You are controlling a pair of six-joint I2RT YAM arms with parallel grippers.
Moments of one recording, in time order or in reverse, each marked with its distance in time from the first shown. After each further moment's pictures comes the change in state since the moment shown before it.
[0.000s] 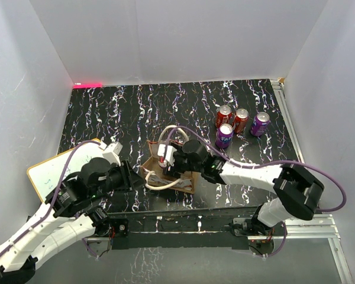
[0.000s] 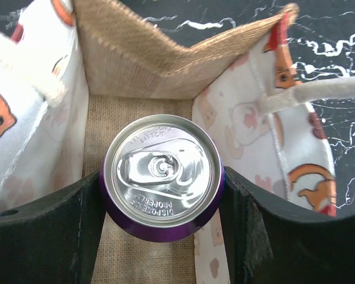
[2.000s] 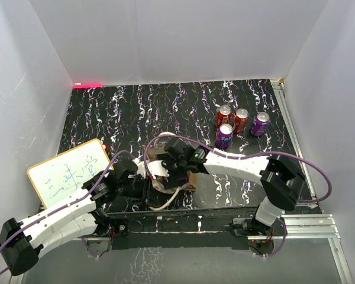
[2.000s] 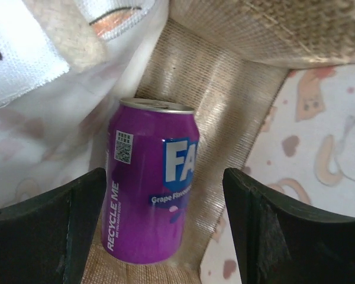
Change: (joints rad) left arm -0.005 0.238 -0.278 0.280 0.407 -0.016; right arm 0.055 0.139 0.316 -0.645 -0.047 -0.377
